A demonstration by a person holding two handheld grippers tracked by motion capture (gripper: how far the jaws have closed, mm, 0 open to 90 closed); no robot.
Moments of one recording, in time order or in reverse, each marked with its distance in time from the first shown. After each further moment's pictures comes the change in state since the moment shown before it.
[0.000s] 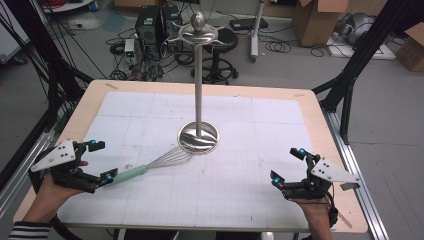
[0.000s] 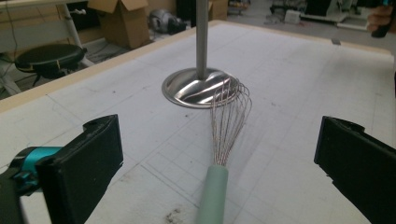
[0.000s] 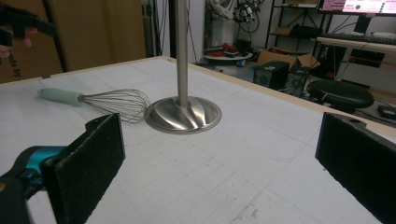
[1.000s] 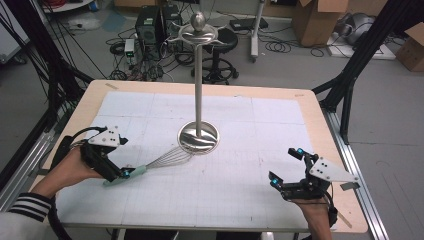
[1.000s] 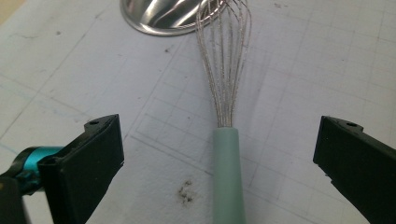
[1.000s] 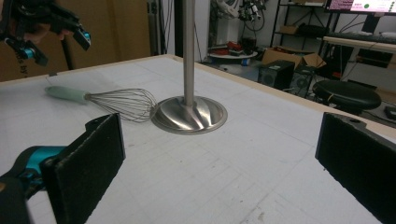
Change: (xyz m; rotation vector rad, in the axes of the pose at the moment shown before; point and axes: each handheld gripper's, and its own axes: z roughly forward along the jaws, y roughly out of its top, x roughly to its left) left arm 0.008 0.034 0.067 0.479 -0.158 0.182; right arm 0.003 0.003 0.002 0.007 0.019 -0.007
